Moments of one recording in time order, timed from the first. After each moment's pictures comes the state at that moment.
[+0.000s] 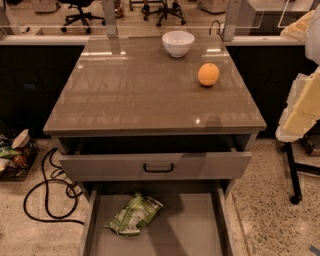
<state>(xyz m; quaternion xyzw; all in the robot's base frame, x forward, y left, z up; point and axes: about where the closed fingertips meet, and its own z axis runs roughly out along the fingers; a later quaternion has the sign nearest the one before) 0.432 -0.202 1.020 -0.60 0.77 -0.08 0.22</state>
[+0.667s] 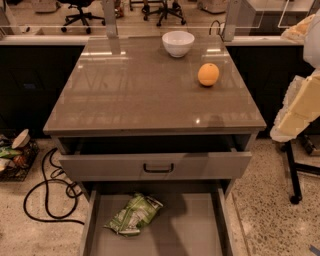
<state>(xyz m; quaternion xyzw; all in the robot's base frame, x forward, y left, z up) 0.438 -0.204 1.014 -0.59 0.77 -0.07 0.23</state>
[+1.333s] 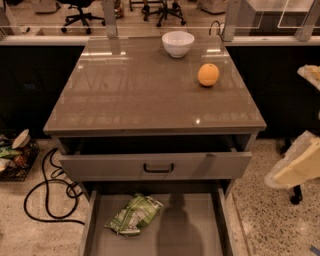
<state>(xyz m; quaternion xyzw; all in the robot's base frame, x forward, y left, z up) 0.383 -0.199 0.978 -0.54 0.78 -0.06 0.32</state>
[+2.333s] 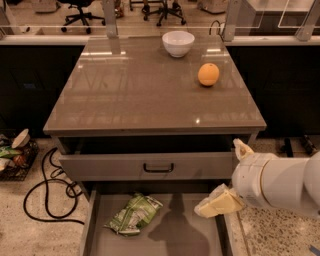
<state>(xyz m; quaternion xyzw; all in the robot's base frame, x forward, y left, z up) 0.409 -0.137 0.793 -0.46 0.81 0.05 0.37</state>
